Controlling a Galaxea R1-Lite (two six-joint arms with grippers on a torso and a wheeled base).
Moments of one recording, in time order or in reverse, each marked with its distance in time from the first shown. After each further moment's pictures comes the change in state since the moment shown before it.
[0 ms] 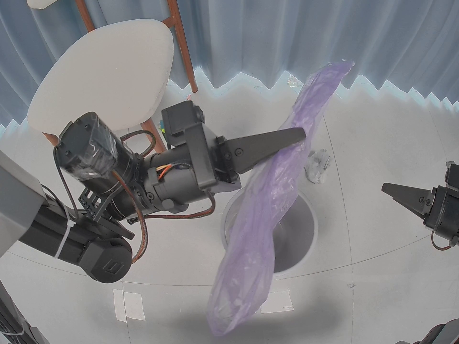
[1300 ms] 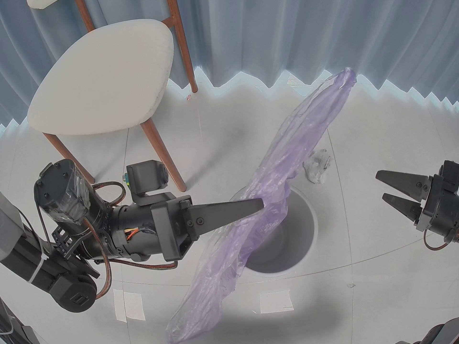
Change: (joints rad) left arm 0.047 -0.111 0.344 0.000 0.003 0.262; right arm 0.048 0.046 -0.008 -0.070 0.000 0.199
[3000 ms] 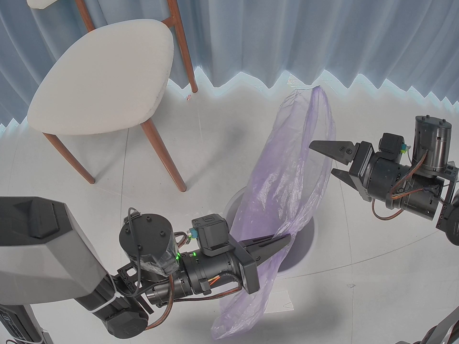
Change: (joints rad) left arm -0.180 0.261 -0.003 -0.001 0.446 0.456; right arm 0.113 0.411 -0.249 -0.139 -0.143 0.033
